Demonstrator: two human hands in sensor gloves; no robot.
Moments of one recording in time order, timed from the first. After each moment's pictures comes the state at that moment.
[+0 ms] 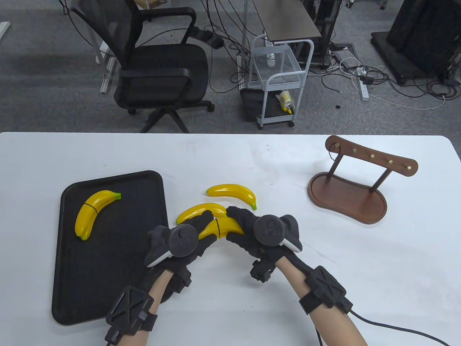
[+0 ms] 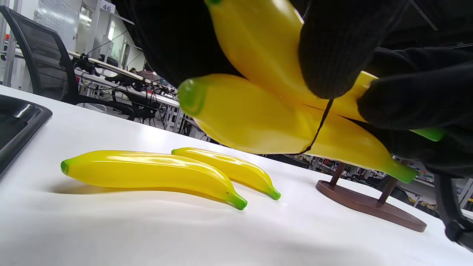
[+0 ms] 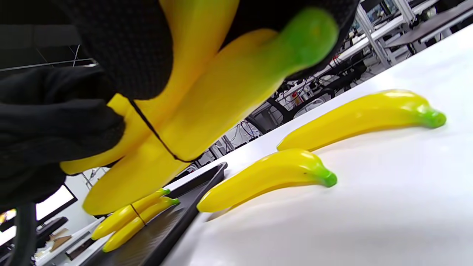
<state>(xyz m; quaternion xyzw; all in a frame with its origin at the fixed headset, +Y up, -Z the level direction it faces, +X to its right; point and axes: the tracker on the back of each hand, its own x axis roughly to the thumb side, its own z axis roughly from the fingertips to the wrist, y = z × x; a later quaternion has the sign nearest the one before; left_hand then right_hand) -0.147 -0.723 -0.290 0.01 -0.17 0.18 0.97 0.081 -0.729 -0.325 0.27 -0.01 0.91 0.31</state>
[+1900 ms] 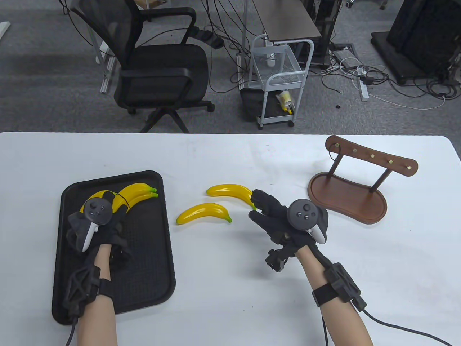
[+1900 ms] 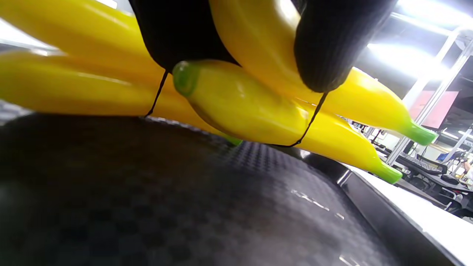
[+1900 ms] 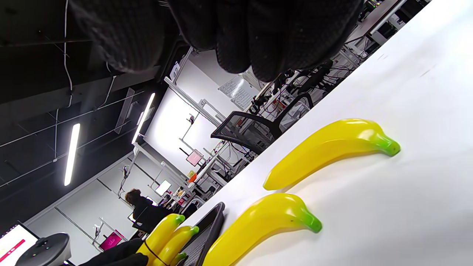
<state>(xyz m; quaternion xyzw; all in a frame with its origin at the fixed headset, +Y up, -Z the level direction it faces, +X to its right) -0.353 -0.773 -0.341 0.01 0.19 0.20 0.96 0.139 -0.724 -0.352 0.20 0.00 0.89 0.42</state>
